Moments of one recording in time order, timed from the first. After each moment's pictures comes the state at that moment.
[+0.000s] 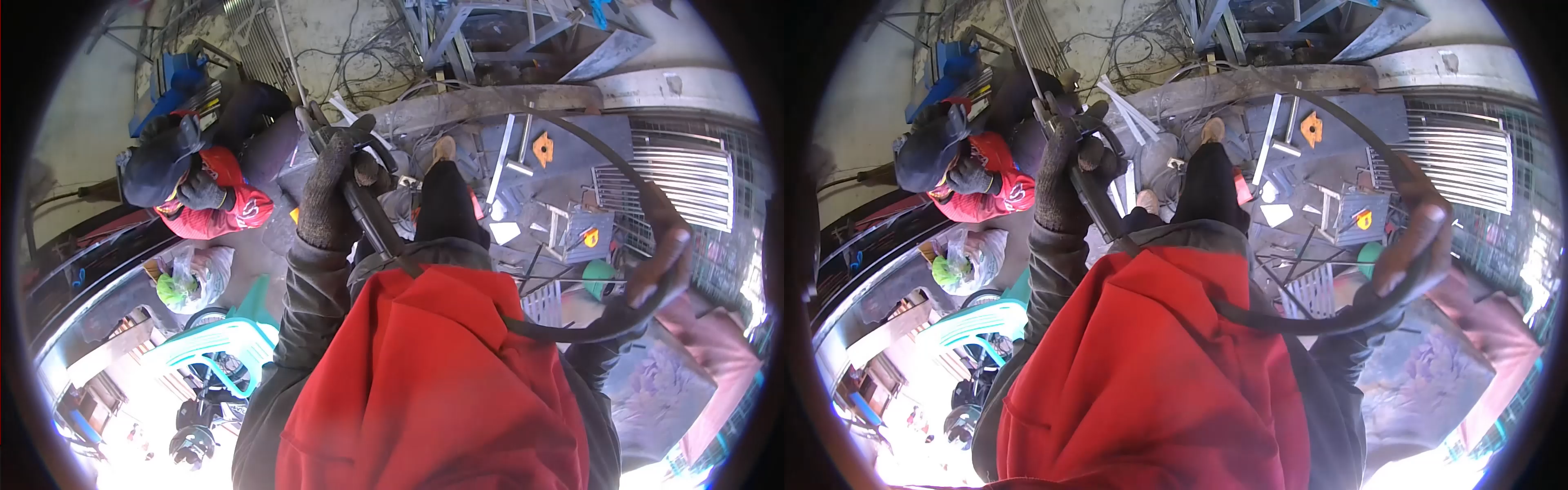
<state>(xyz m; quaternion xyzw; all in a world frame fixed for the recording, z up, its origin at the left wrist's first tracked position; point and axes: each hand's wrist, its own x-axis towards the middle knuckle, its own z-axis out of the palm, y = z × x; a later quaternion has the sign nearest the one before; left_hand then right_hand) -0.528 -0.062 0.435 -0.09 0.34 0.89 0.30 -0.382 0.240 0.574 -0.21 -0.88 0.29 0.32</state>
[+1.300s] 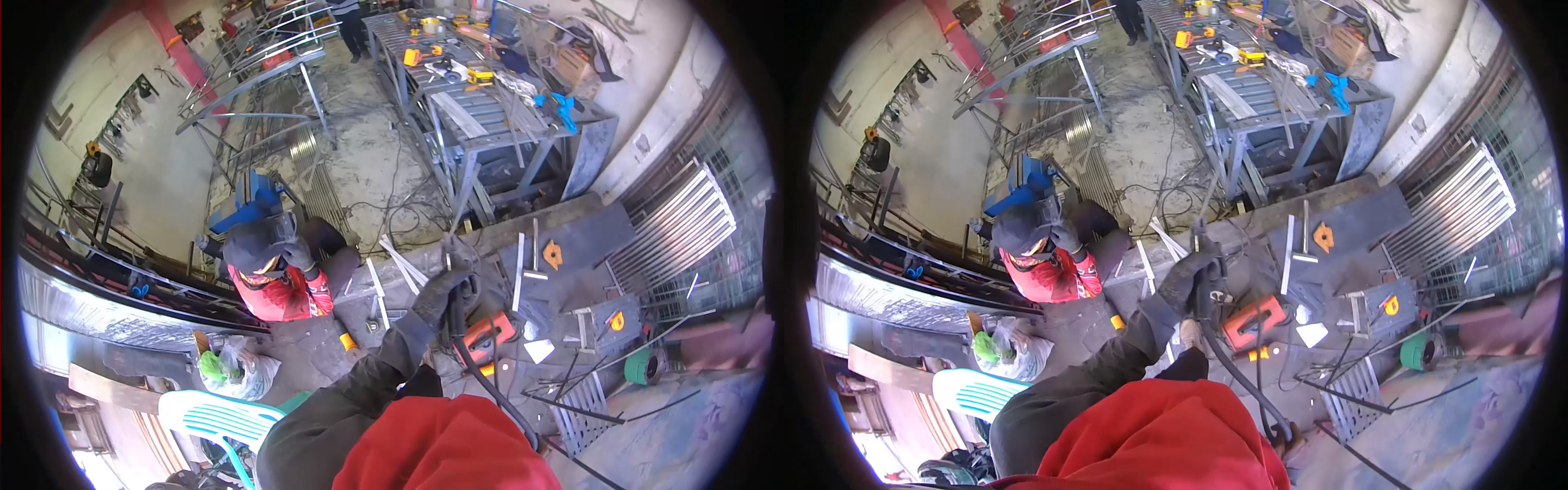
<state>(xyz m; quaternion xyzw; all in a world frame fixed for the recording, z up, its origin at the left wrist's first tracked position) -0.423 -0.027 0.414 -0.03 0.40 0.81 0.43 0.008 0.053 0.418 -0.45 -0.79 0.42 0.04</state>
